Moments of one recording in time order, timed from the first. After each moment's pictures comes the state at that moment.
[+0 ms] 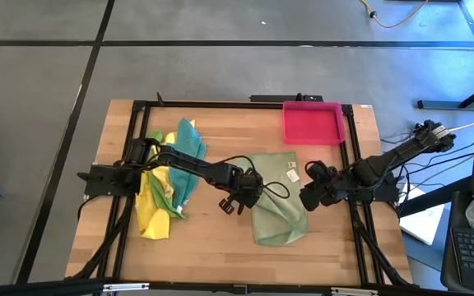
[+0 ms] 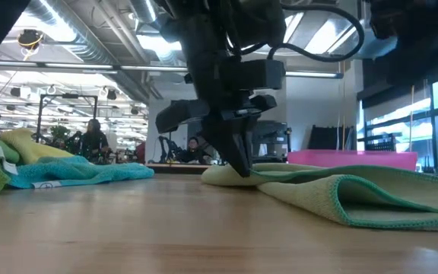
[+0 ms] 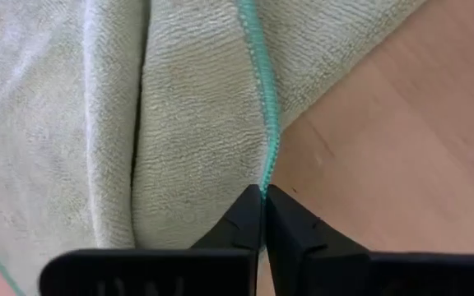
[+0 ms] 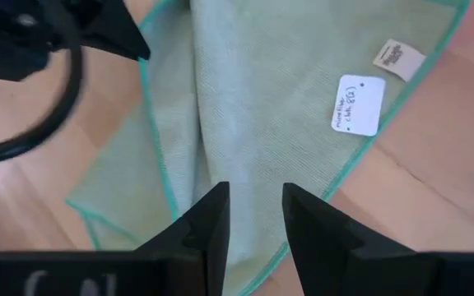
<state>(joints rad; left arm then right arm) -0.11 2.10 1.53 -0.61 -0.09 0.60 0.48 1.06 0.80 -0.85 0.37 1.30</state>
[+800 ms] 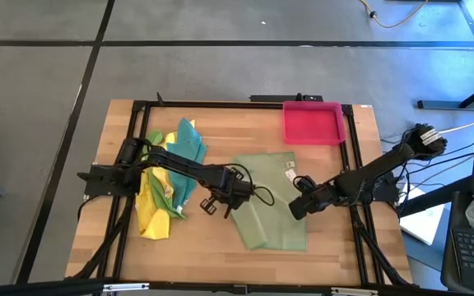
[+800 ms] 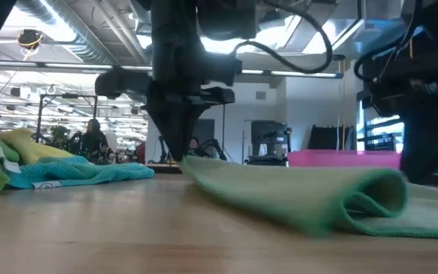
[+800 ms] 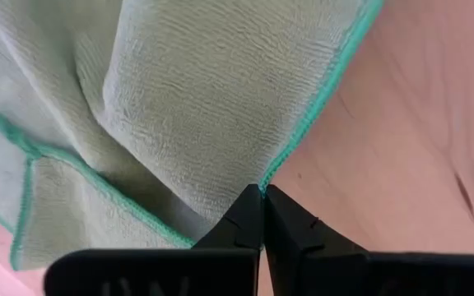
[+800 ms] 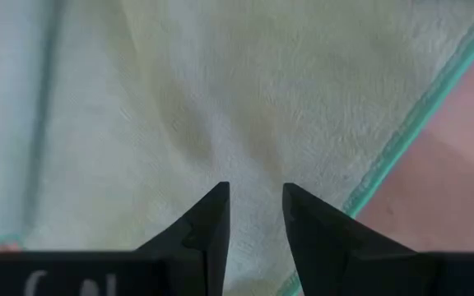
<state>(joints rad) -0.16 2.03 1.53 -1.00 -0.14 0.50 0.46 1.27 0.47 -0.28 0.21 1.41</state>
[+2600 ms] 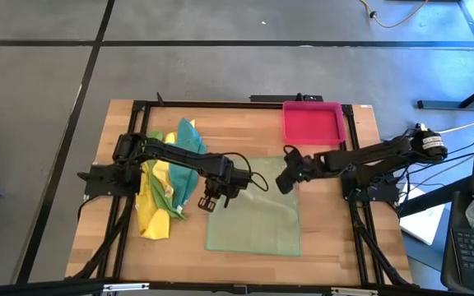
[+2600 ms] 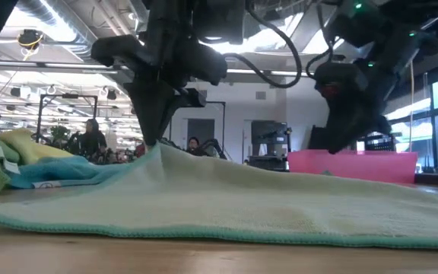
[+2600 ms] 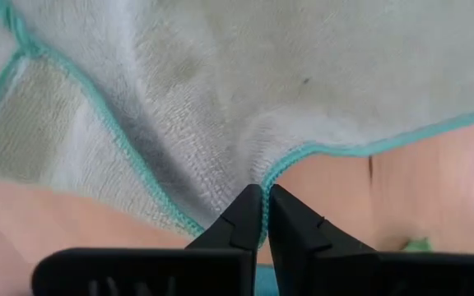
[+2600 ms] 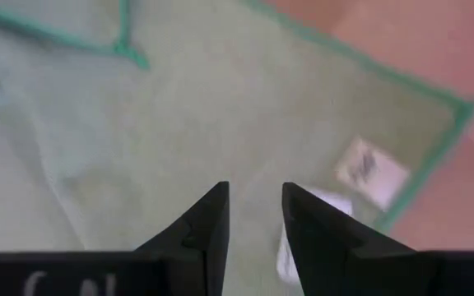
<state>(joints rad) -0.10 1.98 1.54 -1.14 0.05 0.23 0.03 1.30 0.62 -0.29 0.20 0.88</state>
